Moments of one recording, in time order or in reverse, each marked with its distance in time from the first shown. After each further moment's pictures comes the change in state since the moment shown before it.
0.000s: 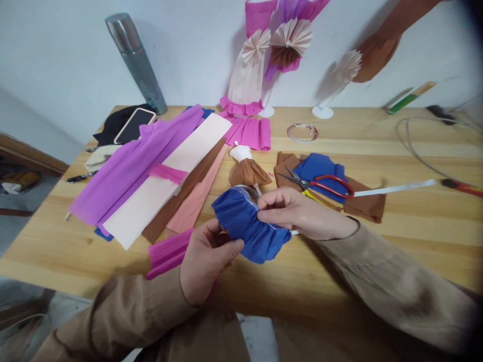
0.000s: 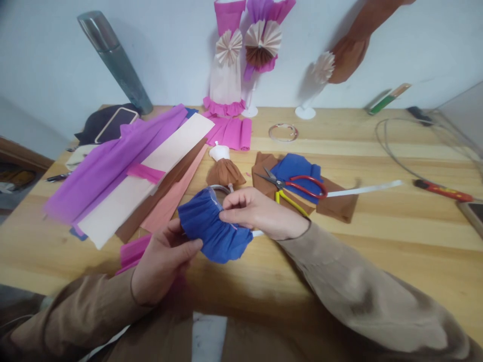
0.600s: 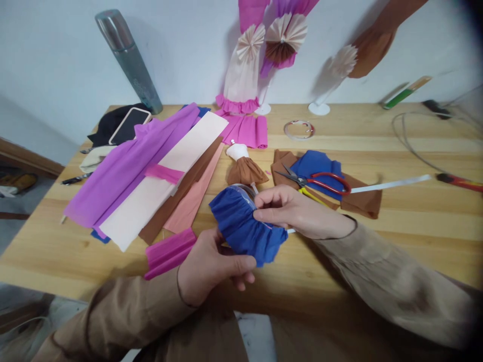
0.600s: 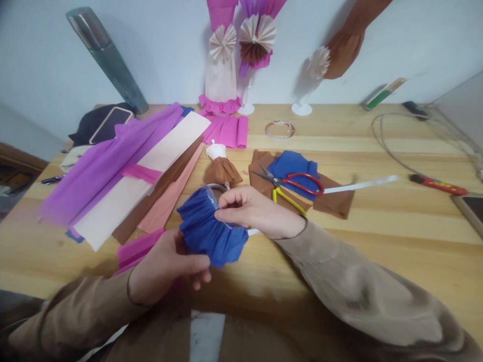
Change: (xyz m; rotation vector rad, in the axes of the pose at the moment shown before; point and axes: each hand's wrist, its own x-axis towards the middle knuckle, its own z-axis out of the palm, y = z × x) left_hand -0.002 0.005 0.002 0.097 -0.235 -0.246; right_hand -0.001 -0.001 0.000 -0.026 -0.023 -0.035
